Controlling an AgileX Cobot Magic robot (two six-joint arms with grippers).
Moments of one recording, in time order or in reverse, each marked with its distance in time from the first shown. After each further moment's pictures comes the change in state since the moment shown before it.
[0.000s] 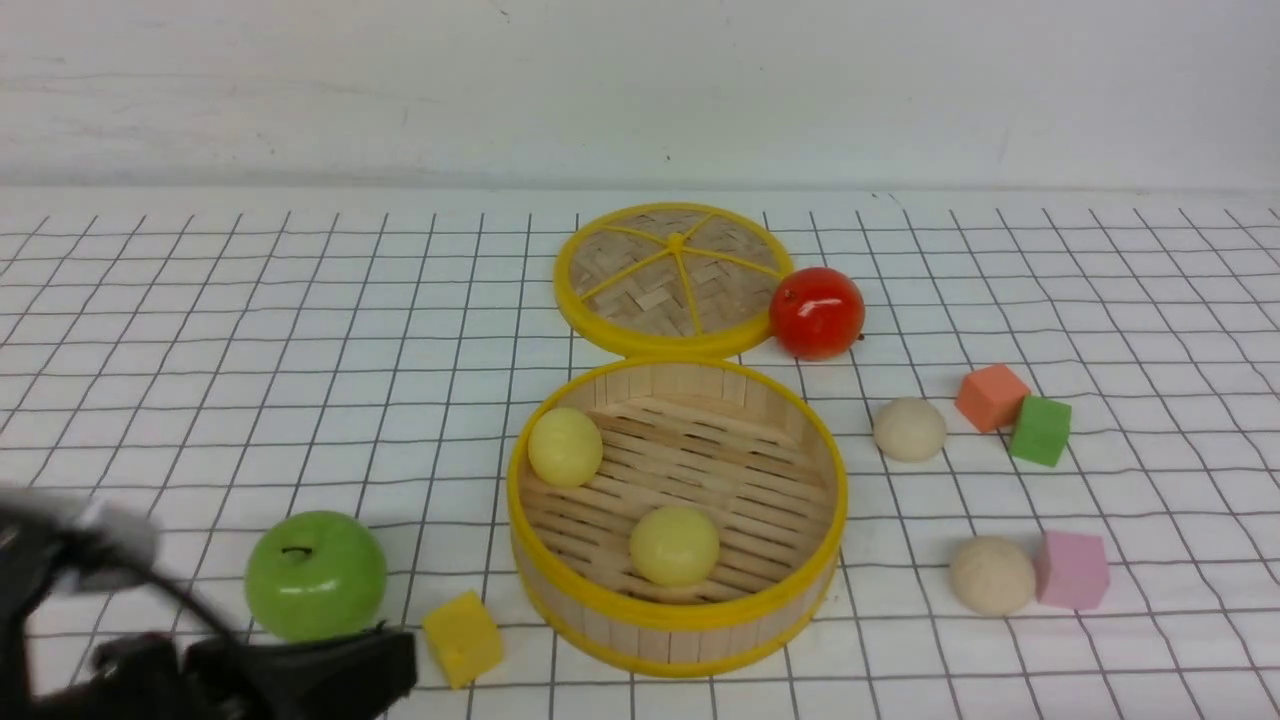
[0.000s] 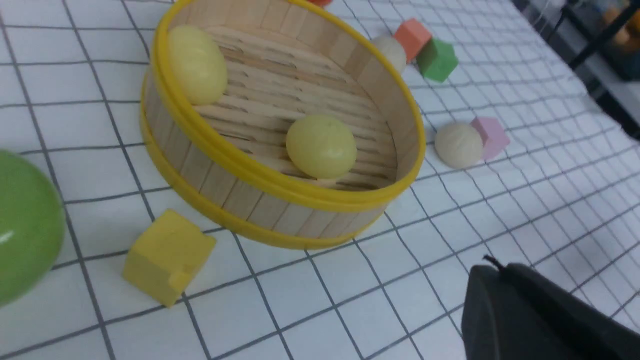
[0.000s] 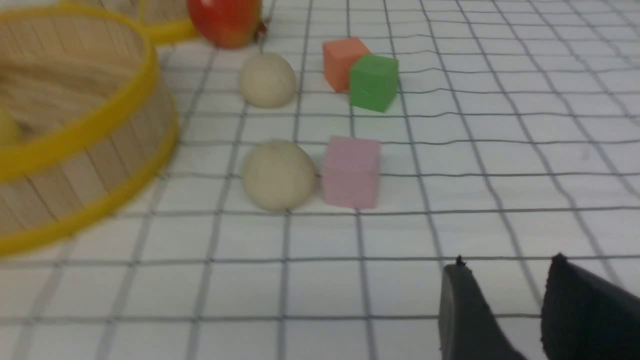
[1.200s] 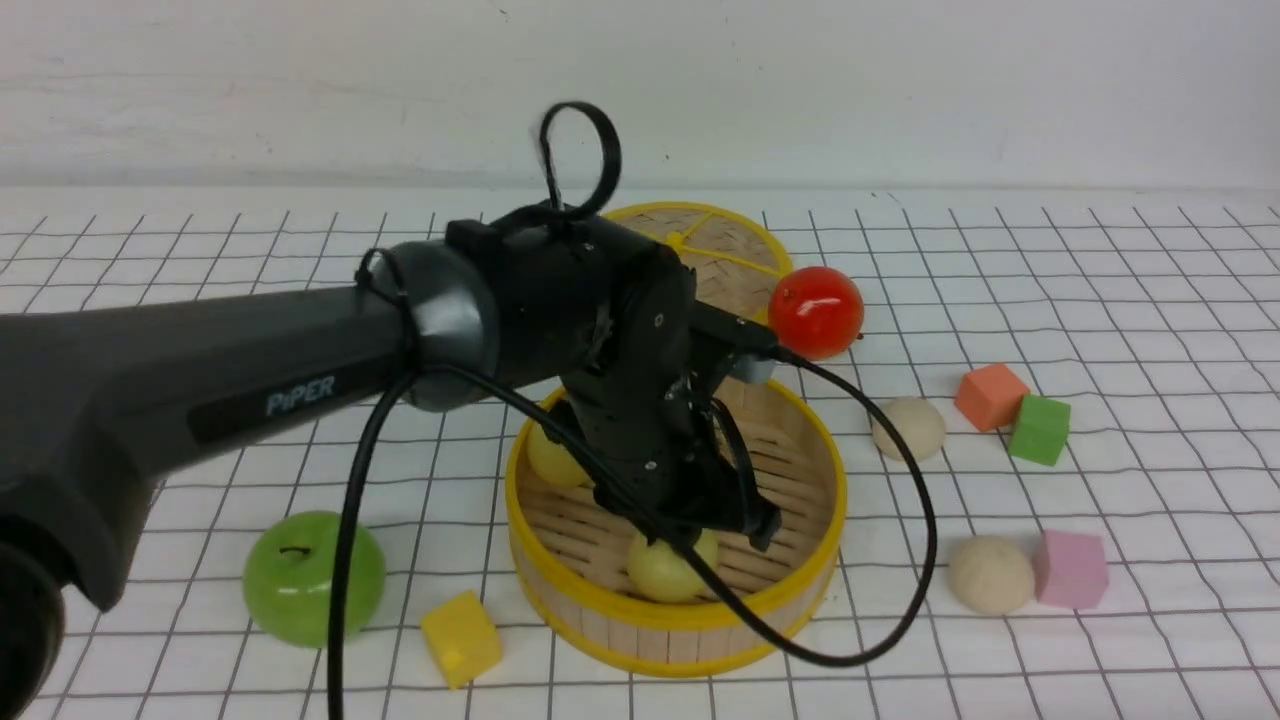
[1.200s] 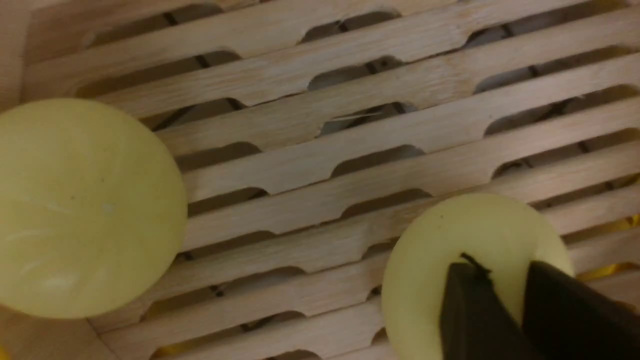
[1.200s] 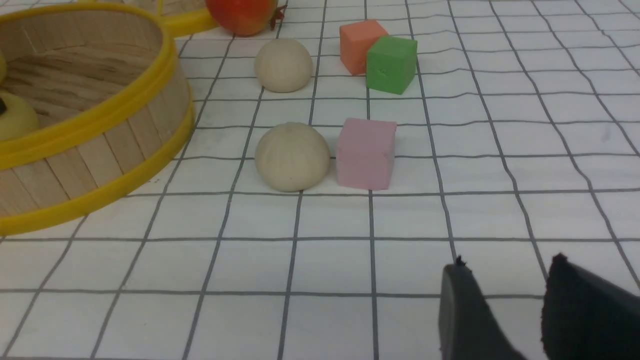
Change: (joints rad) right arm 0.000 0.000 -0.007 0.059 0.043 -0.073; left arm 0.000 1.347 -1.258 0.385 0.805 0.022
